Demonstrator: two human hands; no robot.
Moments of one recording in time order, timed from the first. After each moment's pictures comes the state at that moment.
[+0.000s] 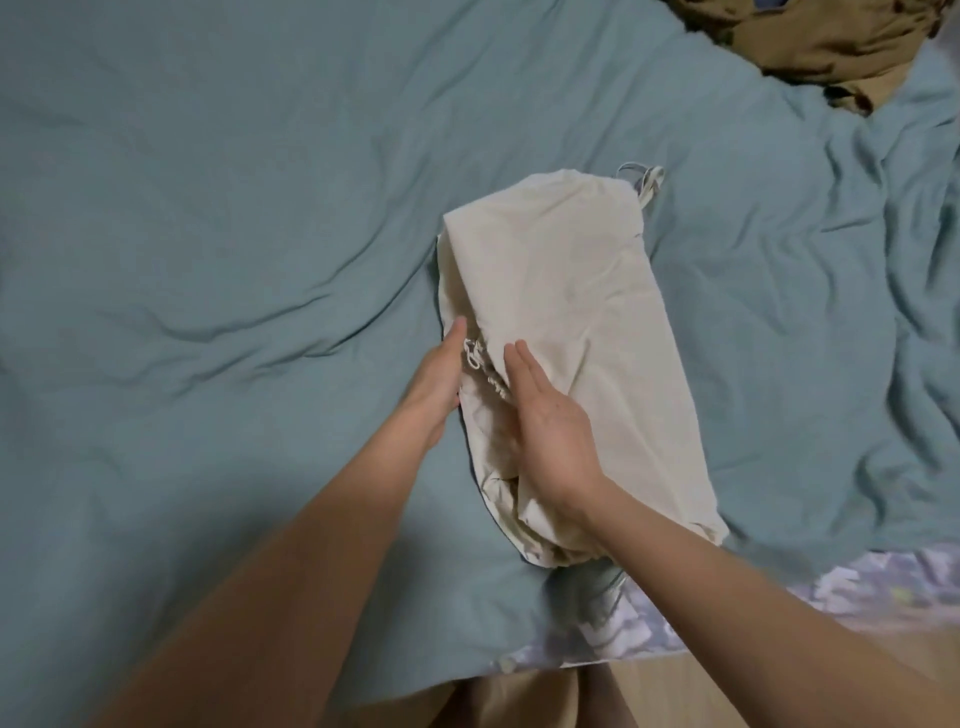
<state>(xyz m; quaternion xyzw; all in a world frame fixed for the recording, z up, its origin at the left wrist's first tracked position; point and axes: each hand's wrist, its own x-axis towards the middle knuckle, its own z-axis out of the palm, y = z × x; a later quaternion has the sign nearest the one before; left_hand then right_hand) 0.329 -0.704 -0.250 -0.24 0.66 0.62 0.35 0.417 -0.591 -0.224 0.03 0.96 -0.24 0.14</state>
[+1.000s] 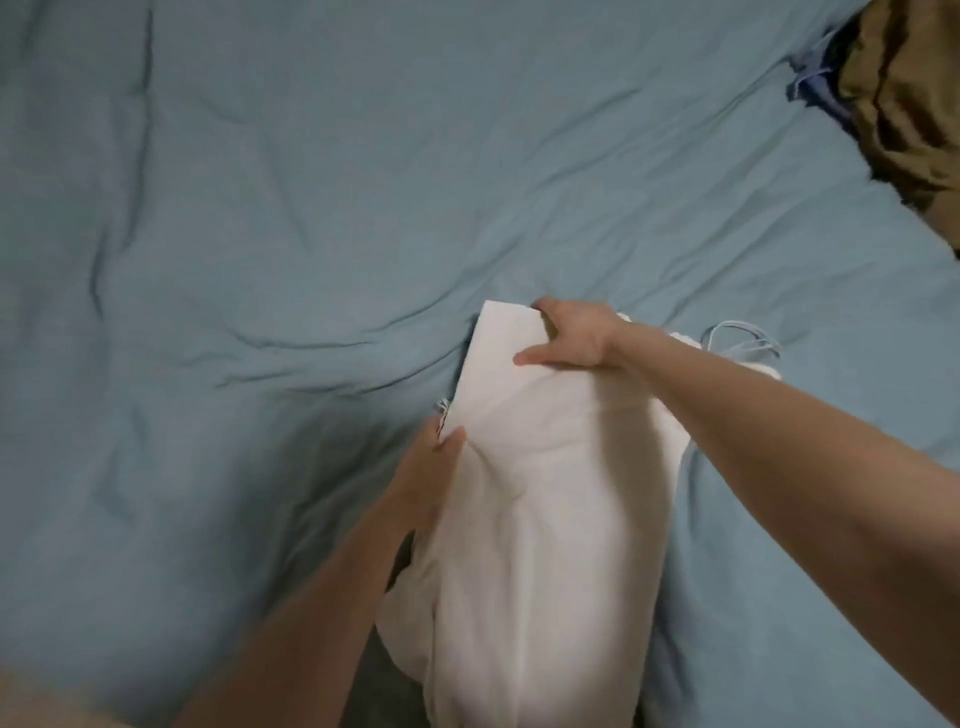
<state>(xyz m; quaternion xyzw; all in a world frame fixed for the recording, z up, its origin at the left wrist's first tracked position) 0.310 -0.693 -0.271 -0.25 0.80 0.51 0.18 0.129 -0.525 -0.246 -0.23 0.92 -0.10 0.31</state>
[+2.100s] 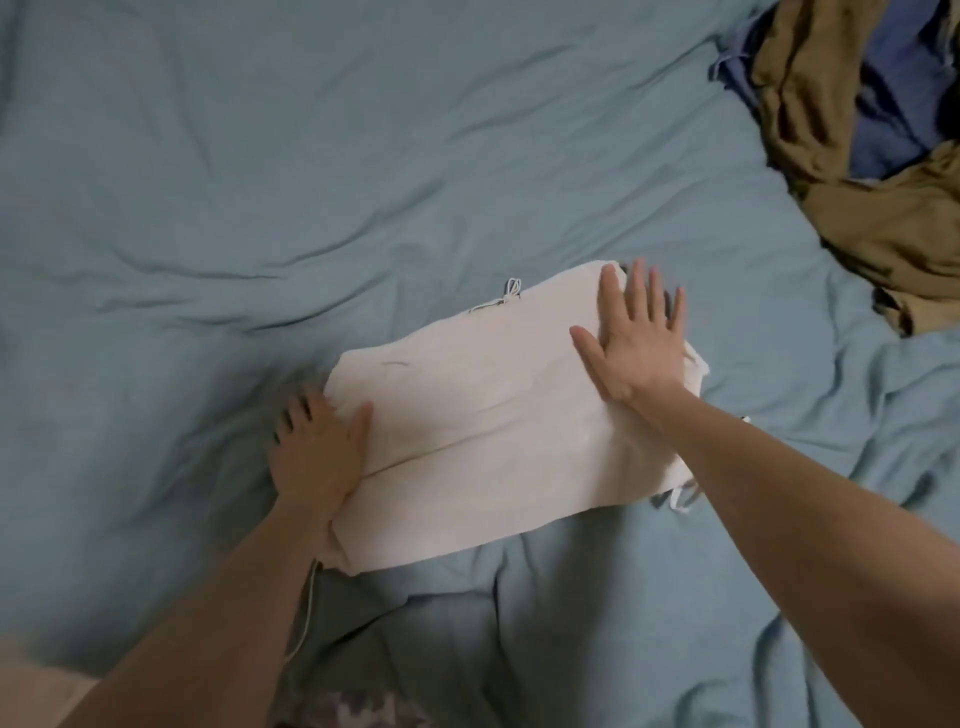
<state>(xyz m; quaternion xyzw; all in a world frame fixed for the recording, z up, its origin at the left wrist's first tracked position) 0.365 -0.658 -0.285 -0.31 0.93 0.11 0.19 0.197 -0.358 -0.250 -0.10 0.99 0.05 0.12</state>
